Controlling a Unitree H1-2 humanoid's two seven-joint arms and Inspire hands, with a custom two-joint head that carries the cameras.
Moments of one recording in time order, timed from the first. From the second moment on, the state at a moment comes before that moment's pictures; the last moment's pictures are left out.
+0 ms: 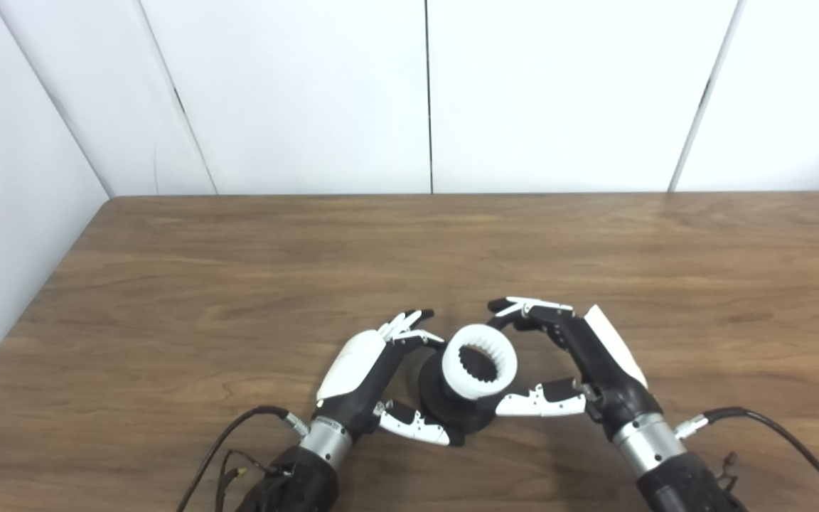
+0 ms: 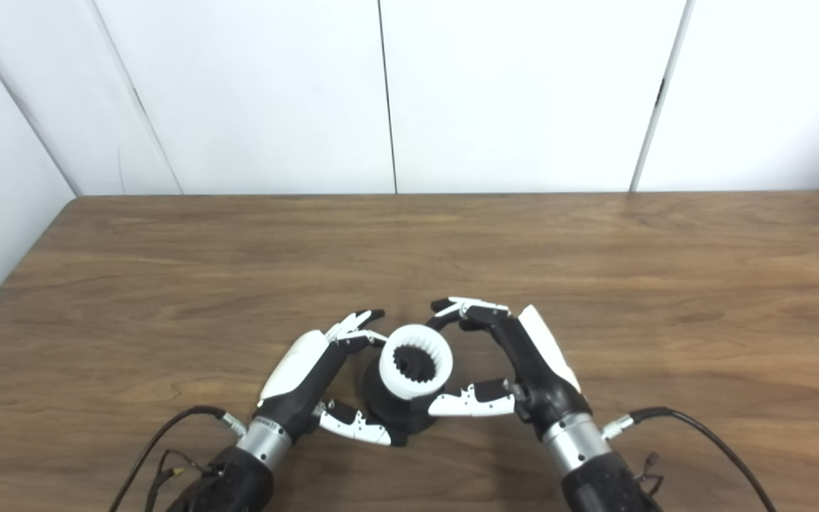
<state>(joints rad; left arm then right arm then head) -0.04 0.16 -0.31 -0.10 0.59 0.05 -0.08 -0.03 -0.11 0.28 -0.41 -0.38 0.26 0.17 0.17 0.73</state>
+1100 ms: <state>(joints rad) -0.04 0.16 -0.32 -0.11 0.59 0.05 -0.08 -0.09 -0.09 0.29 -0.24 -0.42 0.22 0.14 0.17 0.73</state>
